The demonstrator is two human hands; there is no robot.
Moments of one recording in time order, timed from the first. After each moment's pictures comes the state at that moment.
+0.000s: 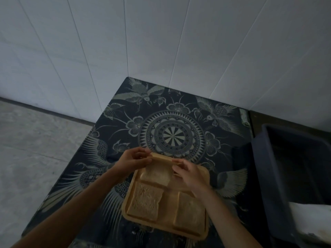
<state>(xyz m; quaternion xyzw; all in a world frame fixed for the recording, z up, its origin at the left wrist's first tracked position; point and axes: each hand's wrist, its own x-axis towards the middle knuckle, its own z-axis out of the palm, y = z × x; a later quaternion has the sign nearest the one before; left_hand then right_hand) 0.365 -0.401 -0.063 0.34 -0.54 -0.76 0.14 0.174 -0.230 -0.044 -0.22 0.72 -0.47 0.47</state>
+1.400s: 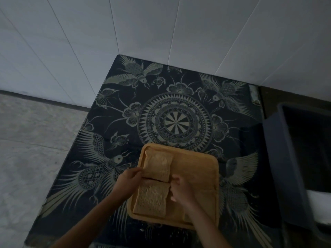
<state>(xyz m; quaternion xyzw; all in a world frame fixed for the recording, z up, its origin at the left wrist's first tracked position) 0.387 -0.371 -0.122 0.50 -0.67 -0.54 -0.03 0.231 -0.225 -0.125 -0.09 0.80 -0.33 0.49</state>
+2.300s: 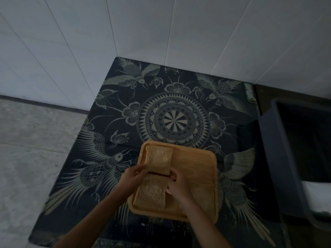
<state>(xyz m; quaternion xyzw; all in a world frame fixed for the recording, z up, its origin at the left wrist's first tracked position) 0.388 -0.358 -0.113 0.48 -0.61 -0.63 -0.02 0.245 -0.224 -0.133 -0.09 0.79 -0.40 0.46</state>
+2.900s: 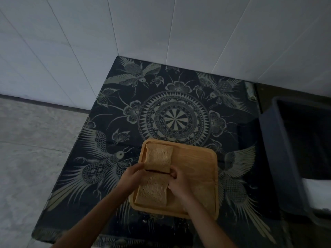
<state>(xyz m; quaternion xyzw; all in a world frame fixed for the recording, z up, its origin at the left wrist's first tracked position) 0.396 -0.355 -0.112 0.48 -0.56 -0.67 0.00 0.245 -0.224 -0.141 -0.12 0.80 -0.38 0.45</state>
